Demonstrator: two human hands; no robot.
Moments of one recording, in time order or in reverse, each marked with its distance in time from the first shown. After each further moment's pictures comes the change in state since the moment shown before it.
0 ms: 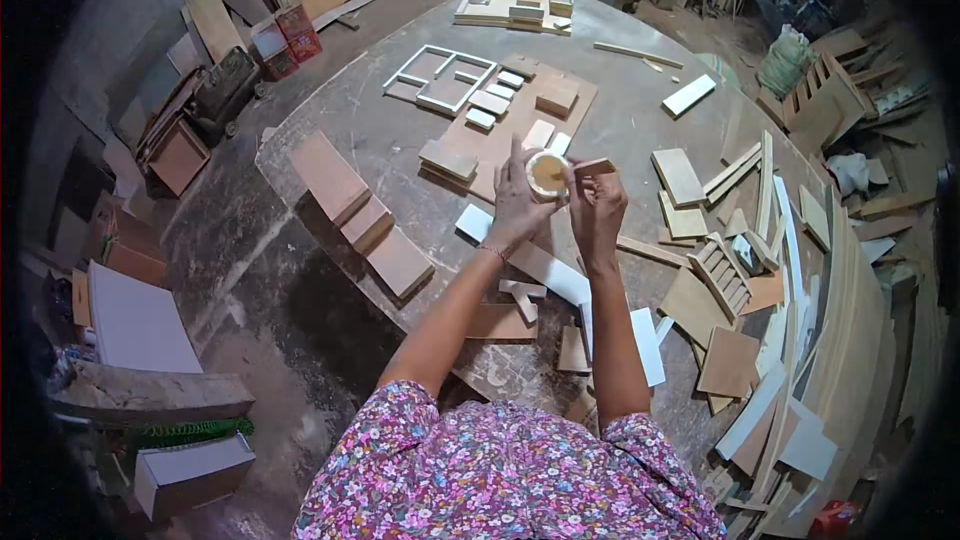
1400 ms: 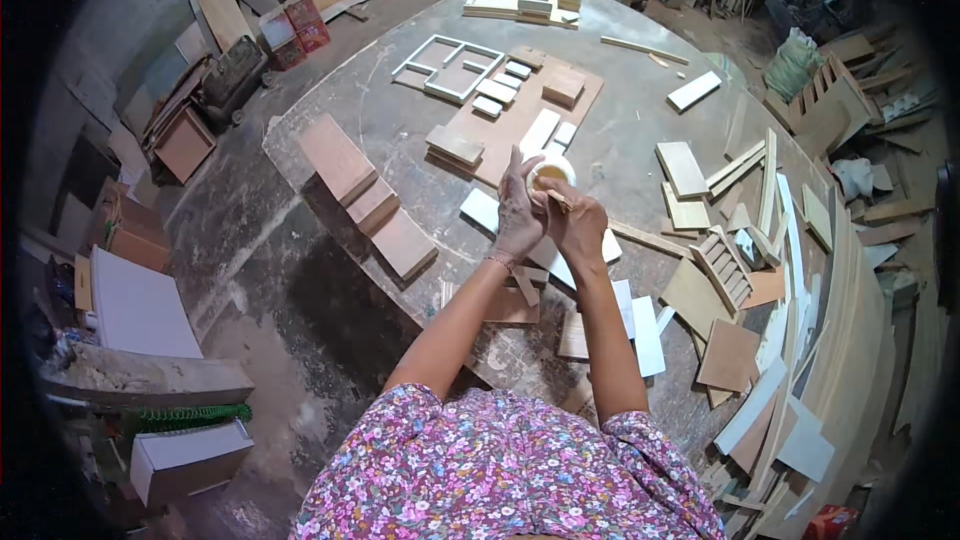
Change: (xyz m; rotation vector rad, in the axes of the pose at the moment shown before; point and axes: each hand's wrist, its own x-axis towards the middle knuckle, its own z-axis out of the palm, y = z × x) left_hand -0.041 0.000 0.005 -0.027 0.159 0.095; right_hand -0.042 0.003 0.004 -0.313 -0.246 -0.021
